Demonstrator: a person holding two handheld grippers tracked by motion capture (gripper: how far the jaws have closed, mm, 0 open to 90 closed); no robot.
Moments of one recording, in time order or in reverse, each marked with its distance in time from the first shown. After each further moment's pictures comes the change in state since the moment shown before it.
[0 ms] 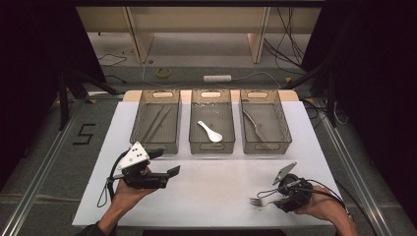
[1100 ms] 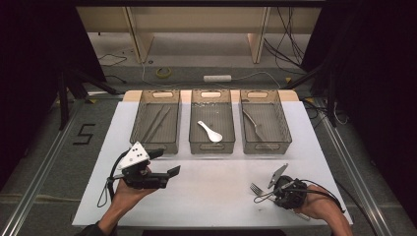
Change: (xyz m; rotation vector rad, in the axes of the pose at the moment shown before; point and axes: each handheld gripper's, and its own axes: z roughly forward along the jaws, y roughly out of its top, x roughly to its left) left arm 0.000 0.000 0.000 0.001 -0.002 0.001; right arm 0.004 0.008 0.006 0.065 0.028 -0.089
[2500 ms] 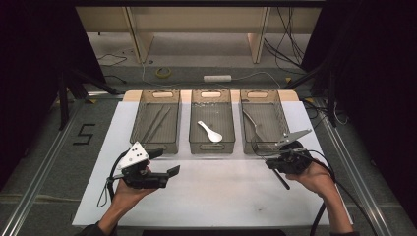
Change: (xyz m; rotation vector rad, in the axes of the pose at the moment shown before) left arm 0.001 0.000 0.000 -0.002 0.005 -0.004; right arm -0.049 0.029 -0.058 -0.437 -0.009 0.224
